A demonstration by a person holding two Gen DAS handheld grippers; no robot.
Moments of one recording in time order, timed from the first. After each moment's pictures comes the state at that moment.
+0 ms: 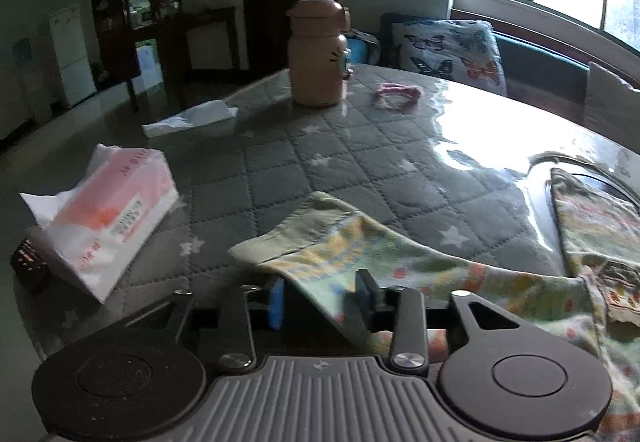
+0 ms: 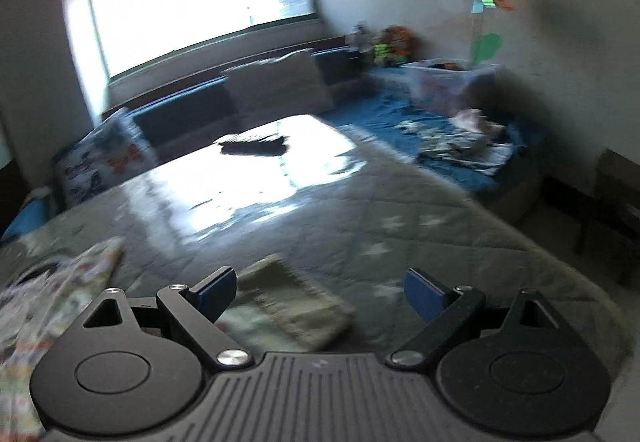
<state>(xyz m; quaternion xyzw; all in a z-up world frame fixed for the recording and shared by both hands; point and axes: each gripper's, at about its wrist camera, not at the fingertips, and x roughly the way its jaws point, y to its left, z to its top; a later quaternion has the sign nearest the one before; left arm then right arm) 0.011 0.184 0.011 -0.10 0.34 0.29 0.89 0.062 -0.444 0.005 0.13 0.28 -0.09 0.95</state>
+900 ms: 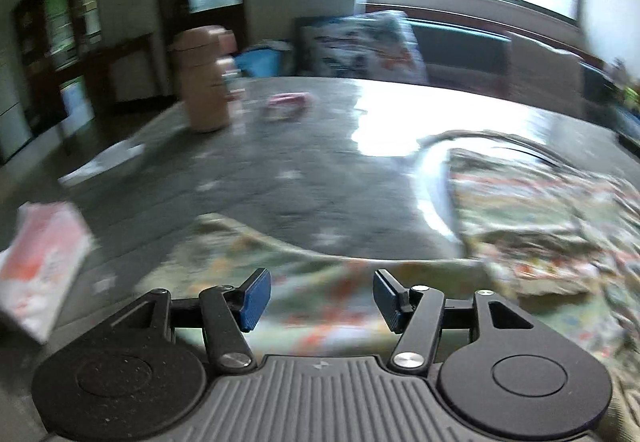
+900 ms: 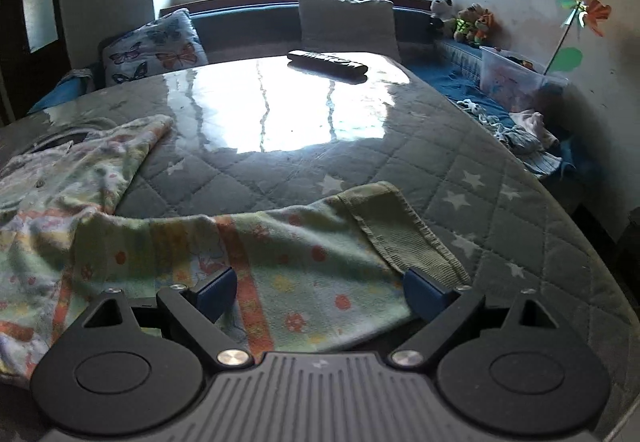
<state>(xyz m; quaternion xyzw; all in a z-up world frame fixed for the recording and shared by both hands) 0.032 0.113 0.027 -0.04 0.35 0.16 0.92 0.072 -0.387 -0.014 0.02 0.36 -0.02 0.93</state>
